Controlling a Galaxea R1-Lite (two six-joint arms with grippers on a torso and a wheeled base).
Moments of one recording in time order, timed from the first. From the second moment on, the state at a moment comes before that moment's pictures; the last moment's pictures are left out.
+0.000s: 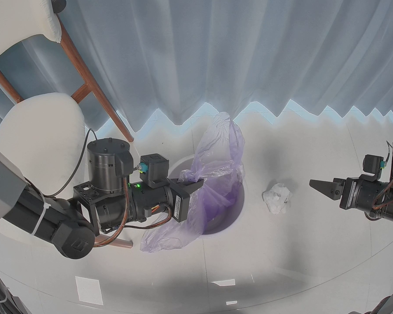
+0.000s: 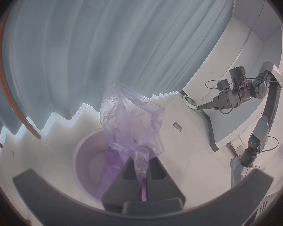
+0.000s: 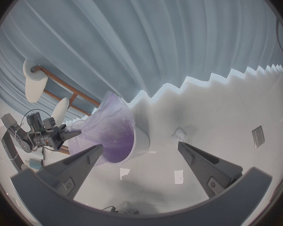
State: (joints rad) left arm -0.60 1.87 -0.78 -0.87 -0.27 0.02; right arm 0.13 1.36 -0.54 -0.42 0.15 0.26
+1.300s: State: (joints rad) left arm -0.59 1.87 -0.75 -0.90 -0.28 0.07; right arm 0.16 1.71 -0.60 -0.74 0.15 0.20
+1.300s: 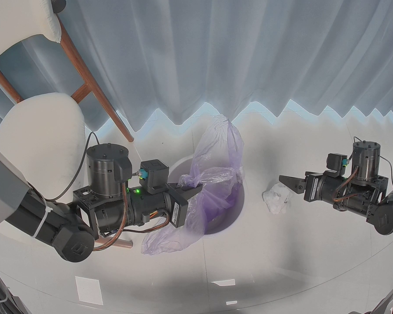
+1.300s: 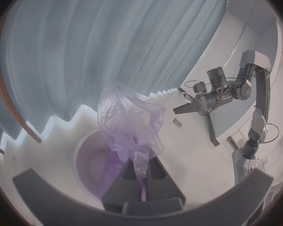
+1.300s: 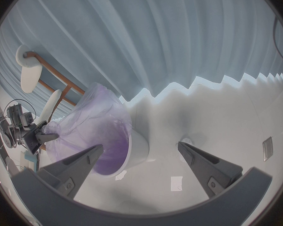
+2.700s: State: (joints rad) left arm -0.60 1.85 -0.73 -0.92 -0.28 0.08; right arm 0.19 2.15 -0.99 -0.98 0.04 0.17
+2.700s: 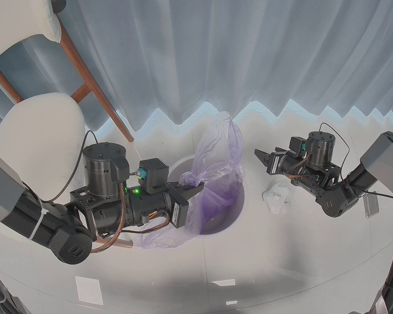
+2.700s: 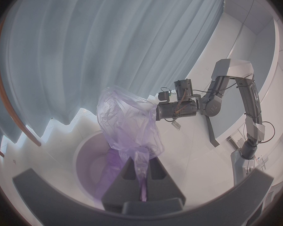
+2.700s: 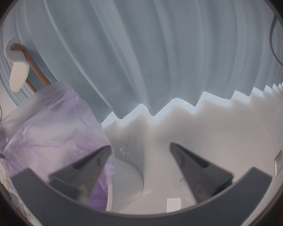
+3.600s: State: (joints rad) left arm -0.60 1.86 -0.73 -0.92 -0.28 0.09; right arm 0.27 2.31 -1.19 -1.04 0.04 0.14
